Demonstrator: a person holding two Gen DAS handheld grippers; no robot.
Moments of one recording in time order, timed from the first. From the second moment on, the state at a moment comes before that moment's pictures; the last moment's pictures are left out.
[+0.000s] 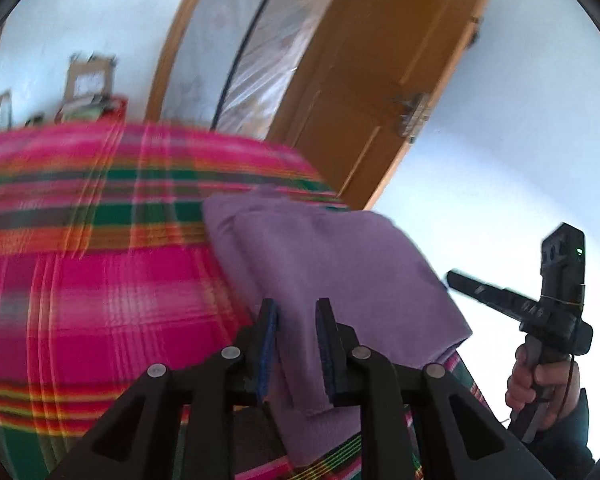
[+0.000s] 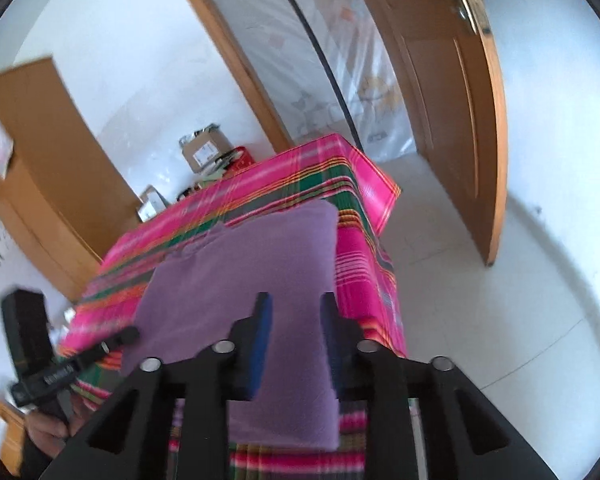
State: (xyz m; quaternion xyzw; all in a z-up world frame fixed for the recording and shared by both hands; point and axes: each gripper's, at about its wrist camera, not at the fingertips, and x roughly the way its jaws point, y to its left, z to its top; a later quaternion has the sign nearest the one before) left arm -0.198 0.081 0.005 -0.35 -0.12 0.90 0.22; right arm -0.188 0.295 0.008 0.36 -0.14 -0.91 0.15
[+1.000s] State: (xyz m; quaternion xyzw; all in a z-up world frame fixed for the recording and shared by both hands) left arm -0.220 0.043 -0.015 -0.36 -0.17 0.90 0.16; right arm -0.228 0.121 -0.009 0.40 0.04 -0.88 0.24
